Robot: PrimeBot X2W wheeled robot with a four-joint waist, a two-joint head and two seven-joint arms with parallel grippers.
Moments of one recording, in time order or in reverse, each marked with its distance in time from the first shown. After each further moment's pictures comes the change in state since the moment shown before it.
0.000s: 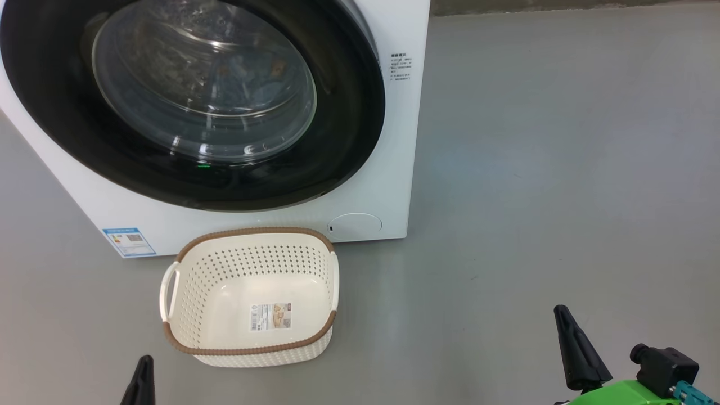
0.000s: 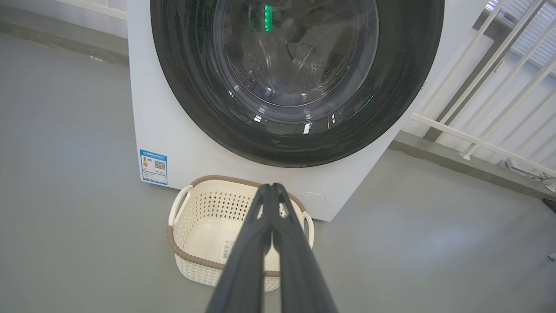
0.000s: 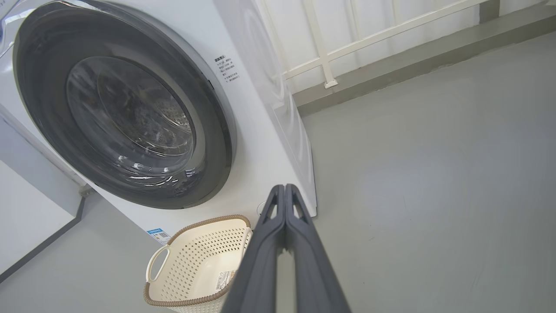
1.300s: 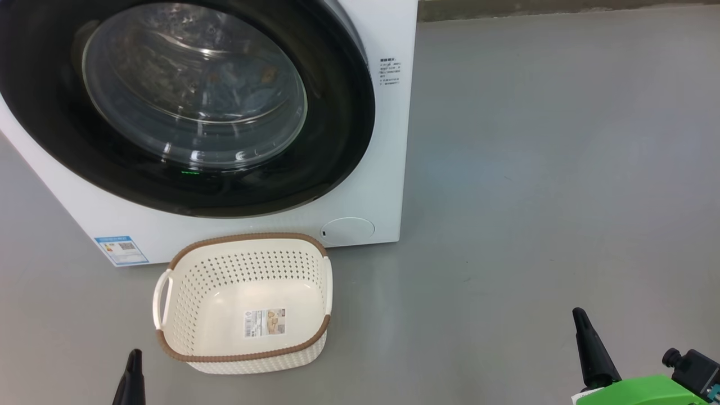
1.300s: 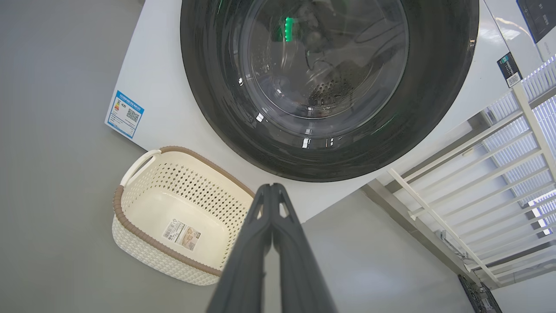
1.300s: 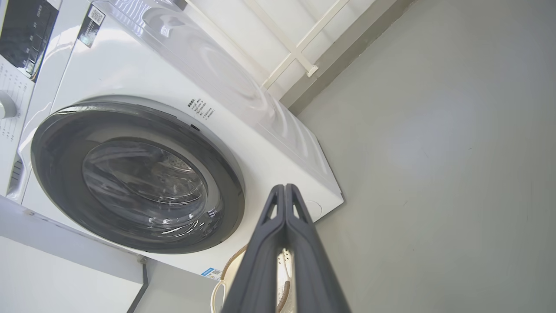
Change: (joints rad) left arm -0.048 -0.014 0.024 0.035 -0.393 0.000 0.097; right arm -0.012 -0.014 -0.026 0.024 0.429 0.000 0.100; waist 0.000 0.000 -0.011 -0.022
